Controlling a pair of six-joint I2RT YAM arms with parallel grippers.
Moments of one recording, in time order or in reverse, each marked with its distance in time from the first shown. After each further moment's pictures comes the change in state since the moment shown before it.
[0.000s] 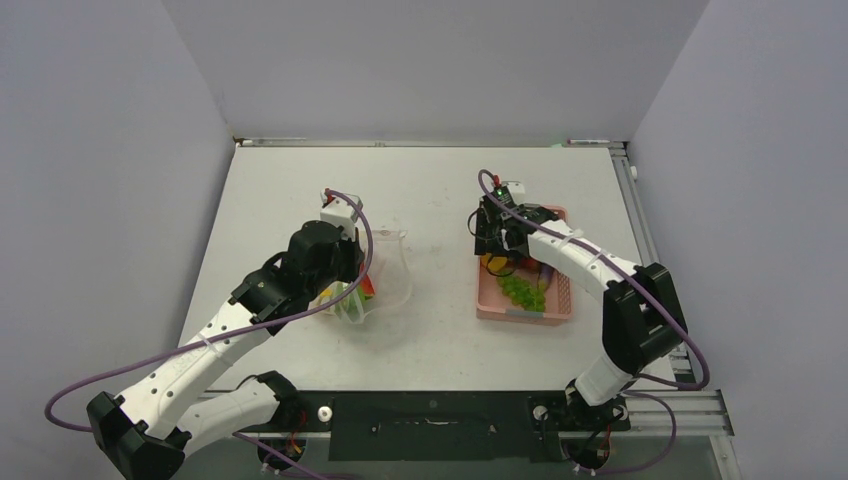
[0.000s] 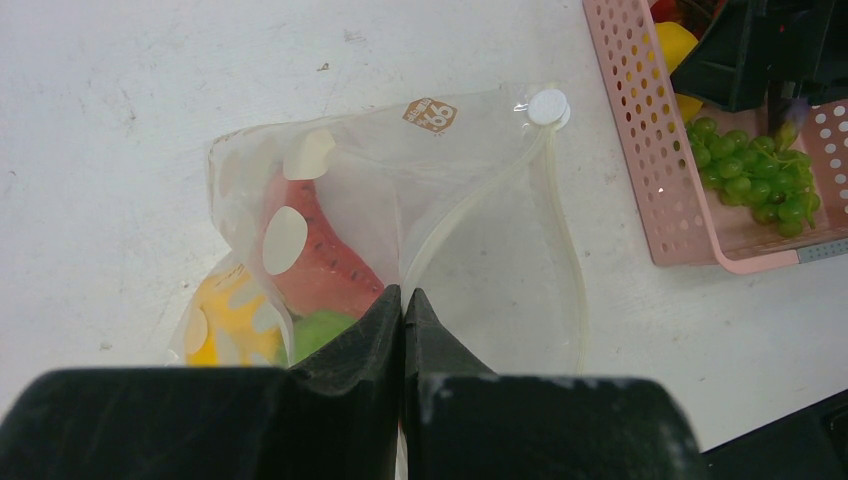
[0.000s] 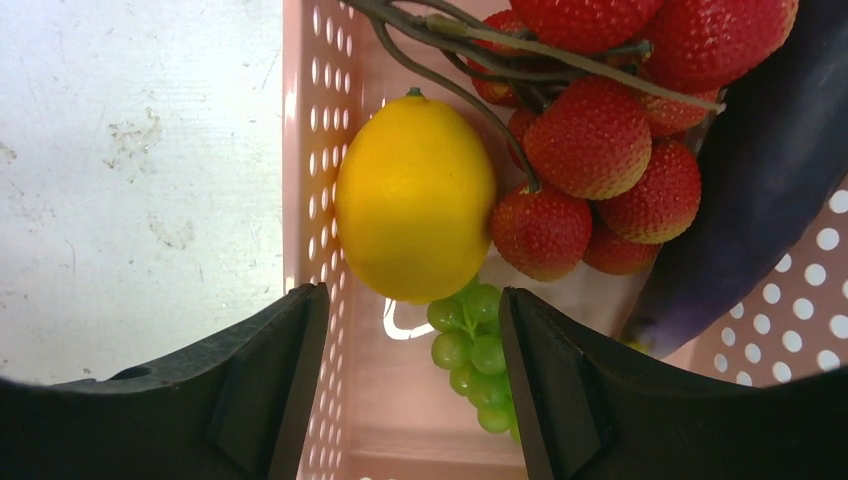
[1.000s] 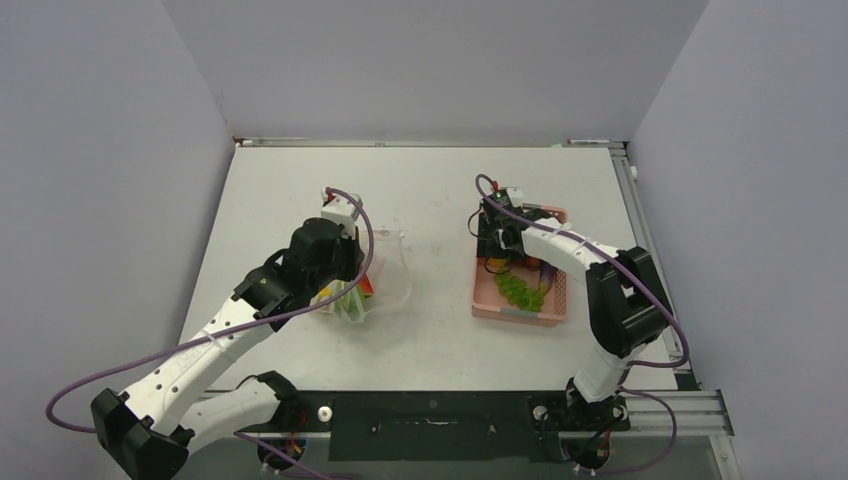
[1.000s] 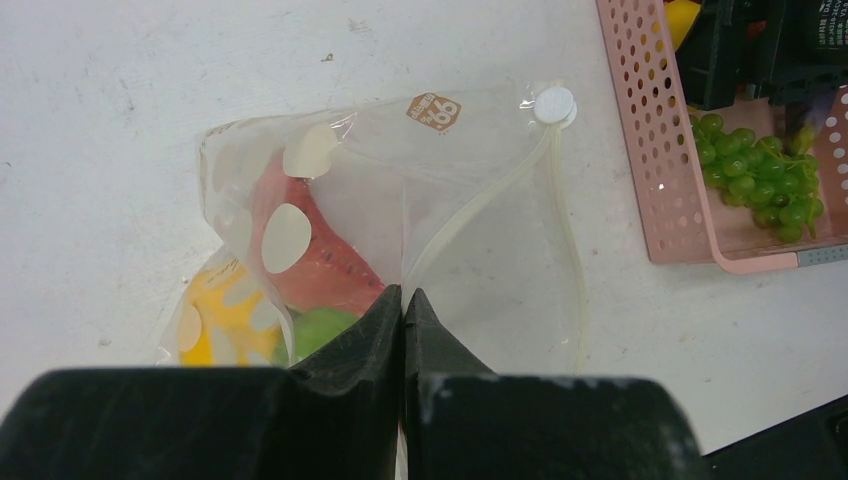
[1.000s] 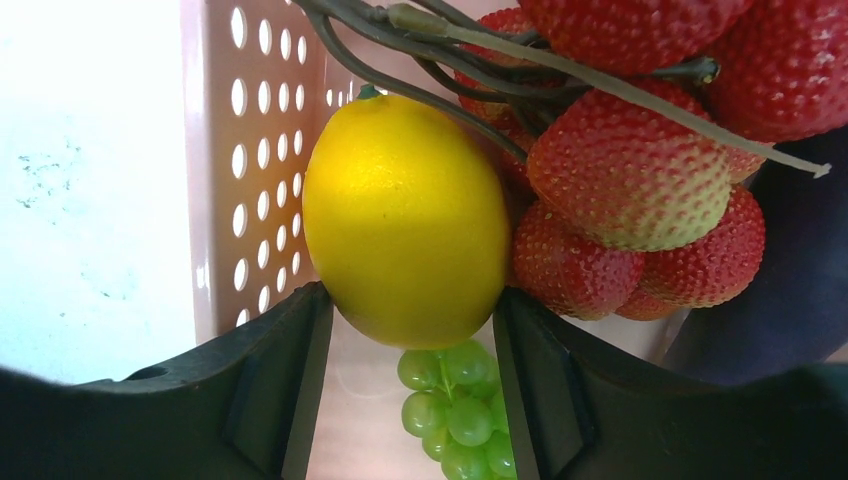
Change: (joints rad) left arm 0.024 0.022 0.000 0.000 0.022 0.000; right arm -0.045 0.118 -0.016 0.090 -0.026 -0.028
